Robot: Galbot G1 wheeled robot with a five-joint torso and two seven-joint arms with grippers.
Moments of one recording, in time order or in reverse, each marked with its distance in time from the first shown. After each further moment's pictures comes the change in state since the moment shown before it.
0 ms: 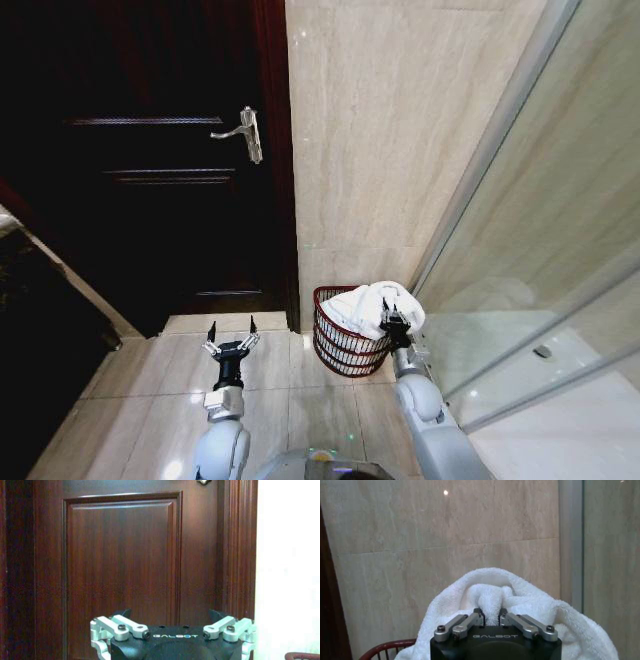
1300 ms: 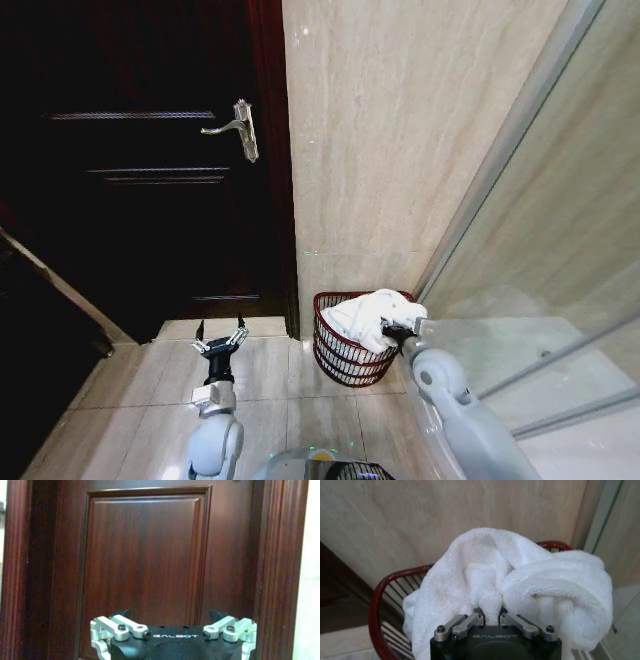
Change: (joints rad) left arm -0.020 0.006 -0.061 -0.008 -0.104 0.007 -0.026; right arm 0.120 -0.263 -0.078 0.242 0.708 -0.822 0.390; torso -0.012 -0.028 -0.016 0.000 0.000
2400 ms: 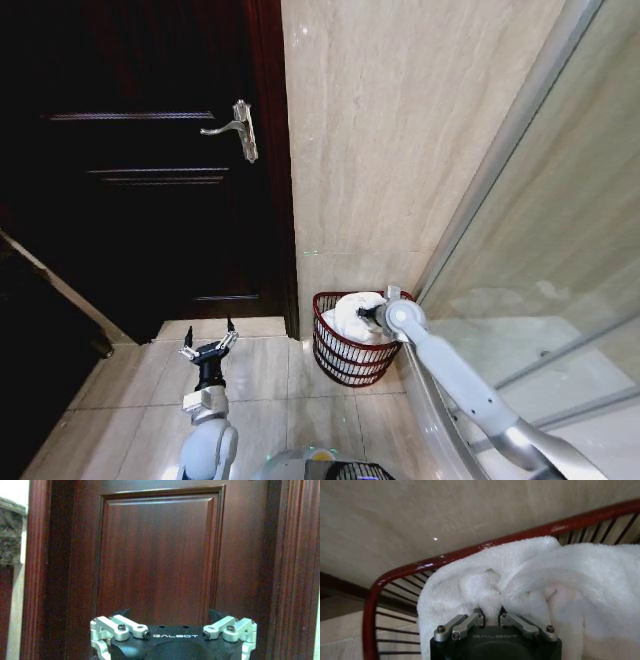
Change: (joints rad) left arm 0.019 0.001 -0.020 -0.001 -0.008 -0.017 -0.040; right arm 0.524 -0.031 -0.379 -0.461 0.550 -0.001 0.204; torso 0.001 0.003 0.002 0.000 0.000
